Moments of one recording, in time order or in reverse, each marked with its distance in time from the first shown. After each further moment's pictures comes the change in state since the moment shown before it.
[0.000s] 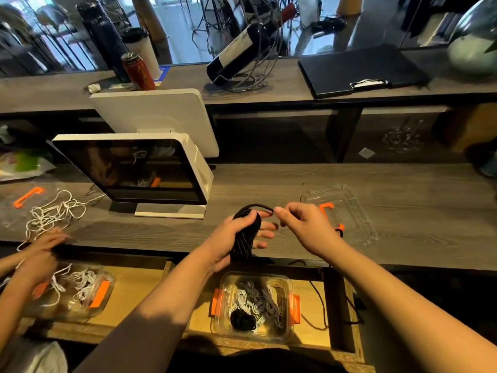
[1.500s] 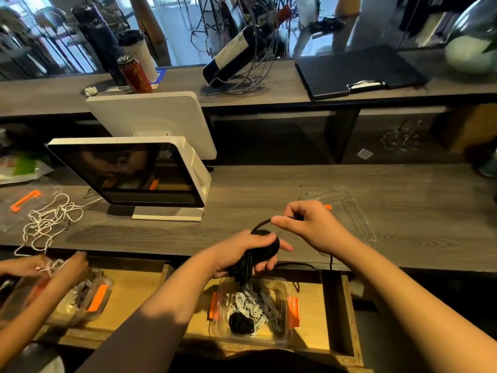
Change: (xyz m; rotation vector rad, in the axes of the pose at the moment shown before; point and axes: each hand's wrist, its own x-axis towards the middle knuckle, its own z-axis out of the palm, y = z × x) left_hand 0.002 0.006 0.012 0.373 -0.339 -0.161; right_hand 0.001 -0.008 -0.027 0.022 -0.122 -0.110
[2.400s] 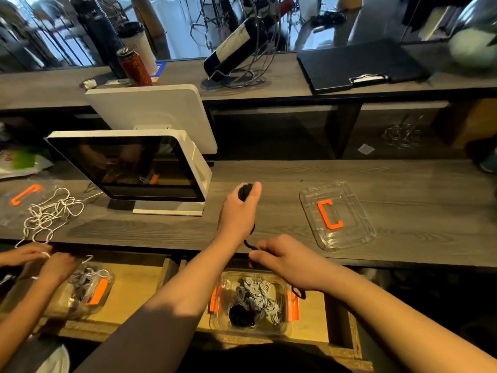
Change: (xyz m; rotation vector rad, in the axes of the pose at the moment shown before) left_hand 0.032 0.016 0.003 0.273 1.047 0.212; right_hand -0.031 -0.028 0.054 -0.082 -0.344 0.085
